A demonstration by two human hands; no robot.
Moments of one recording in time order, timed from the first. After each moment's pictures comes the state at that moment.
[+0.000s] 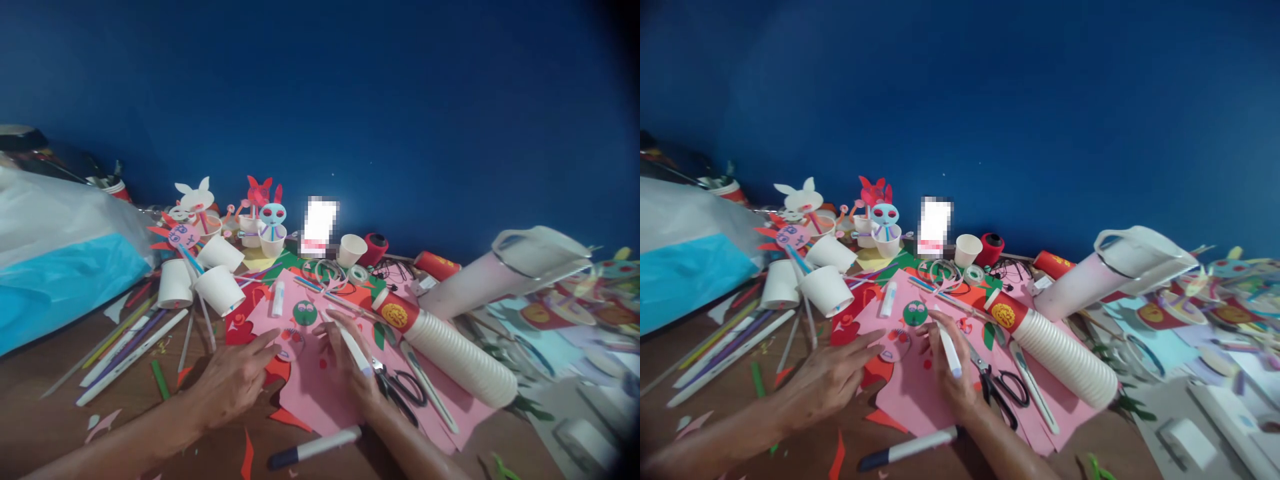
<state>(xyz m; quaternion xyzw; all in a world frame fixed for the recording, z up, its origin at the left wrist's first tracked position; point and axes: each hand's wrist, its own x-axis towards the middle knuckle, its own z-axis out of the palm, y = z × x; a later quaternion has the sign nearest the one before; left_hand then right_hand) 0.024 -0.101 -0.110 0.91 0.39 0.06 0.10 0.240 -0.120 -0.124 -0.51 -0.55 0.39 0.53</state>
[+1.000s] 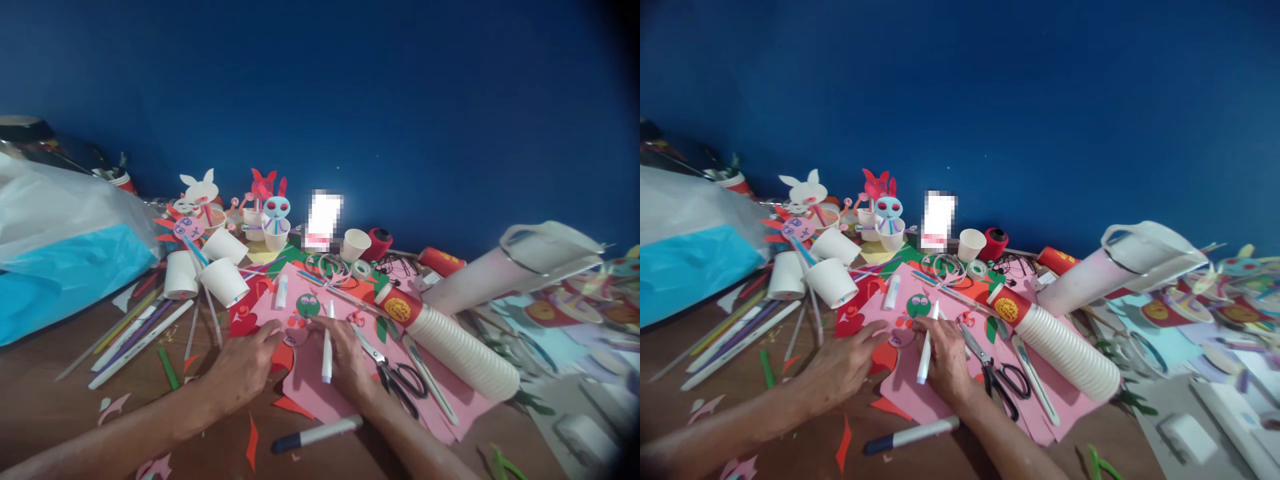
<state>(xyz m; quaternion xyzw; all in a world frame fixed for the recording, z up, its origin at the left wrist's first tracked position) 0.033 -0.101 -0.114 0.90 0.43 0.01 0.11 0.241 -0.119 -0.135 -0.50 -0.75 0.17 0.39</state>
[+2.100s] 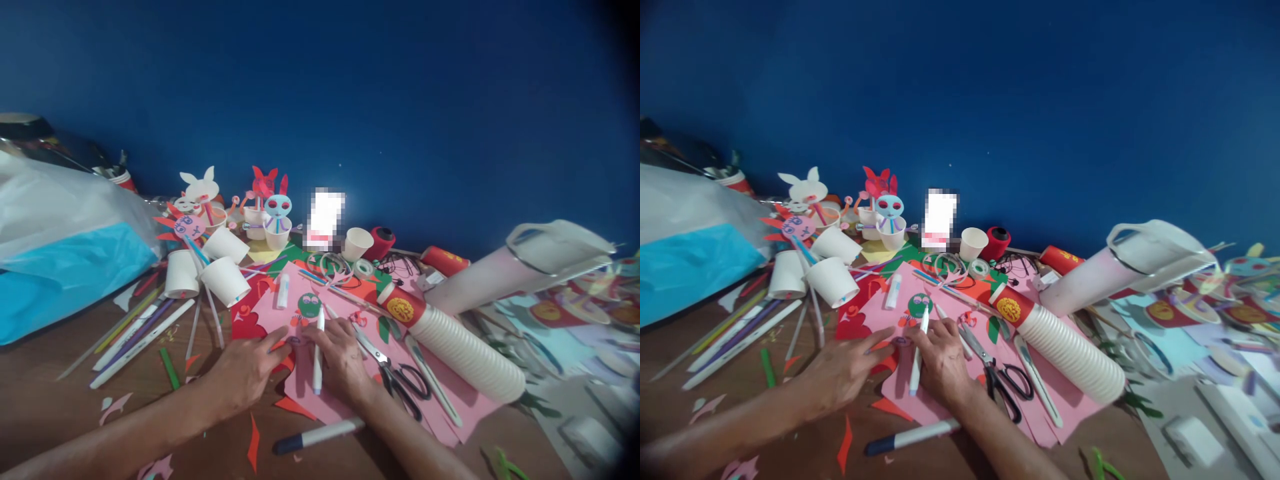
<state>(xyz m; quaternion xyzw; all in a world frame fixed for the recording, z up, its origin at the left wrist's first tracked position) 0.031 -0.101 -0.106 0.93 0.34 -0.02 0.10 0.239 -0.118 -0.144 -0.46 -0.83 0.06 0.31</state>
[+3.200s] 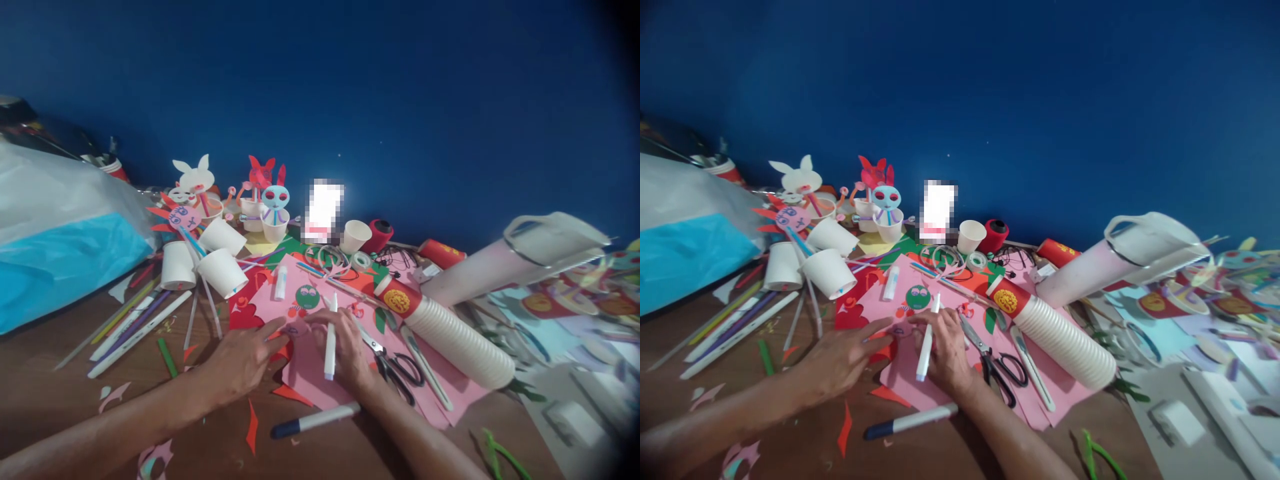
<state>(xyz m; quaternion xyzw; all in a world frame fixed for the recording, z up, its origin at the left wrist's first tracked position) 0.032 -0.102 -0.105 0.92 0.36 -0.04 0.11 0.244 -0.123 -0.132 -0.49 -0.76 0.13 0.40</state>
